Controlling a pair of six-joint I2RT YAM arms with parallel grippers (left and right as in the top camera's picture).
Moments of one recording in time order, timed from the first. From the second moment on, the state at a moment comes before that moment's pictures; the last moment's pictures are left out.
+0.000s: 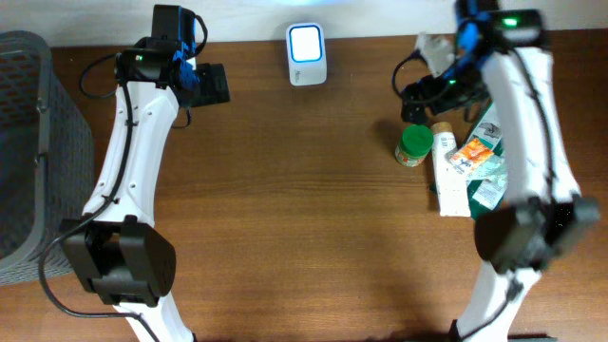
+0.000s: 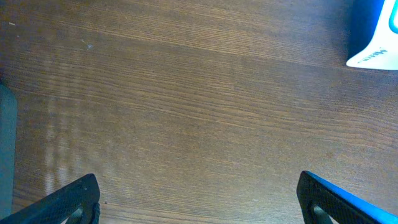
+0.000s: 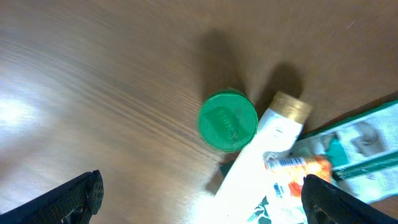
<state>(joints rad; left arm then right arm) -0.11 1.97 1.96 -1.06 -0.15 -0.23 0.02 2.02 2.28 -1.57 -0.21 -0.36</state>
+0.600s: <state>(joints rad) -0.11 1.97 1.96 -1.06 -0.15 -0.23 0.02 1.69 2.30 -1.69 -0.47 -0.08</state>
